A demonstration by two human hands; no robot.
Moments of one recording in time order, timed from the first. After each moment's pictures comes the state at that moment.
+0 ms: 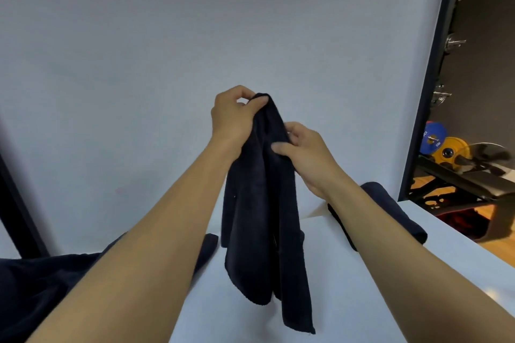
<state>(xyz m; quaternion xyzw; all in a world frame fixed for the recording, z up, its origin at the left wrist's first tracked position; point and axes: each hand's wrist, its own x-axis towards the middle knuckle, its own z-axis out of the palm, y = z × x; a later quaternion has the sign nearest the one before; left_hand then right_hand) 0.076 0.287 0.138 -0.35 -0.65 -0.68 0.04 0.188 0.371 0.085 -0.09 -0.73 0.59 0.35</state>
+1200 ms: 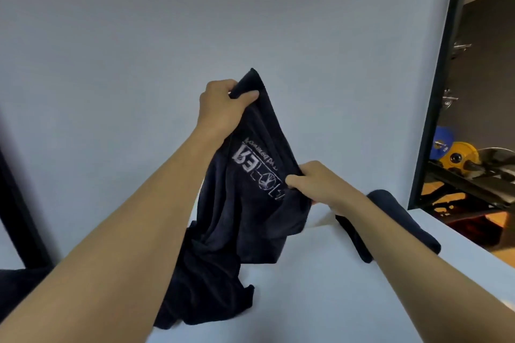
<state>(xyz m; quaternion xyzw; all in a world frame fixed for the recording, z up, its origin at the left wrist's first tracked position) 0.048 0.271 0.165 -0.39 -0.69 -0.60 0.09 0.186 0.397 0.062 -0.21 -0.85 0.44 0.18</state>
